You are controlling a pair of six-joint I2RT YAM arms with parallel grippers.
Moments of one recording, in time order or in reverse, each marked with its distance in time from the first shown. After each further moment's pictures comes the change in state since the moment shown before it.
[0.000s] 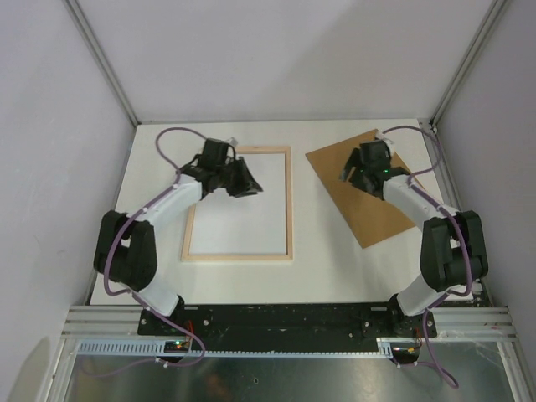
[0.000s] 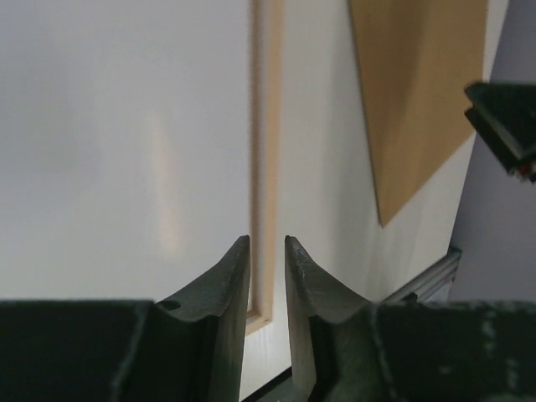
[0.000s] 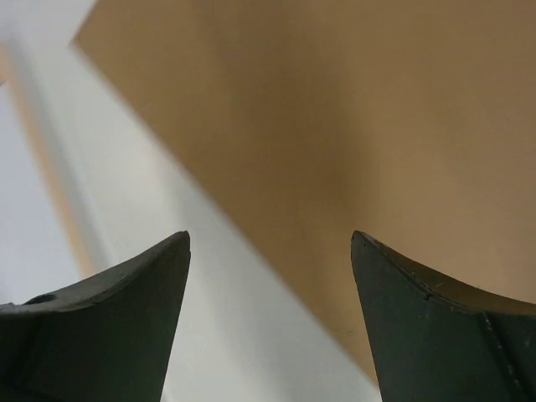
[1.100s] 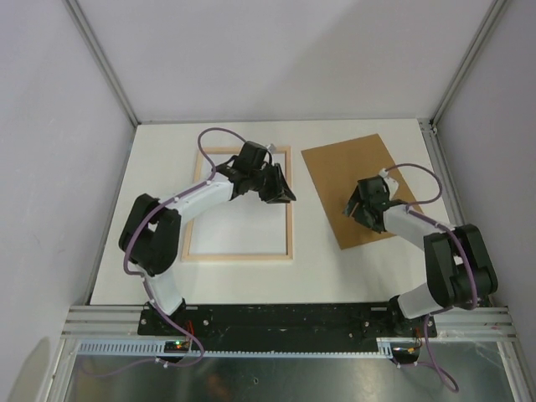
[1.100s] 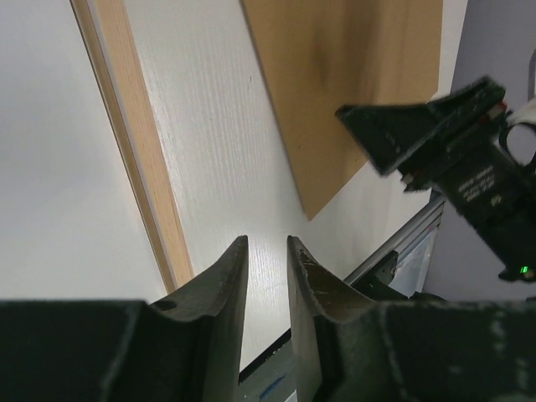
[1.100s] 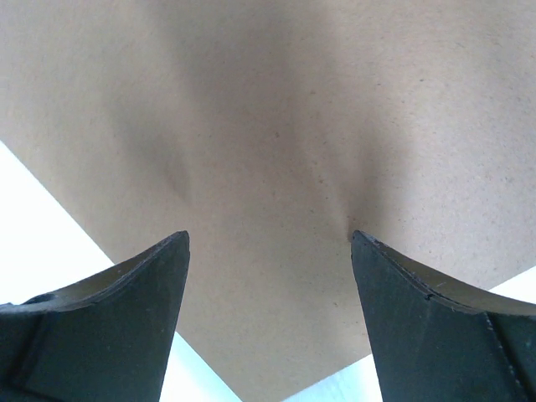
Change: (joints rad) left arm -0.246 0.188 0.142 0.068 0.058 -0.084; right arm -0.050 -0.096 -0.352 0.064 0.078 0.084
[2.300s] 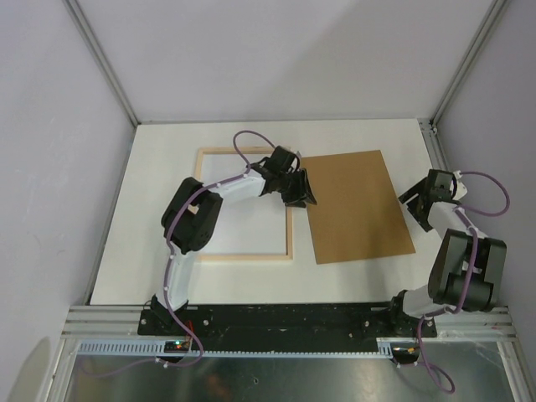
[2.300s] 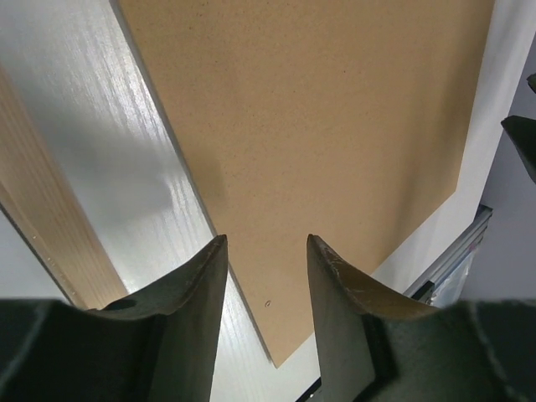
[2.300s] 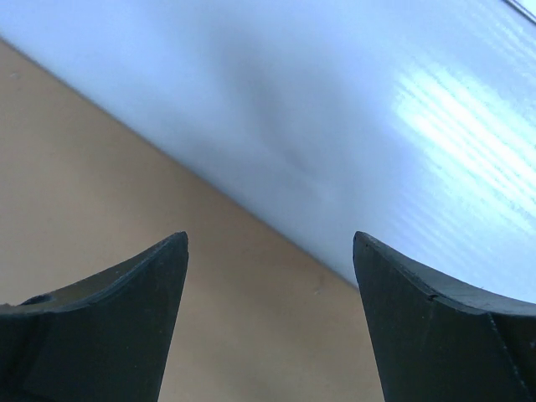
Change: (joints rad) left arm -0.074 0.352 0.258 0.016 -0.023 0.019; right arm -0.492 -0.076 0.033 -0.021 -0.093 -0.038
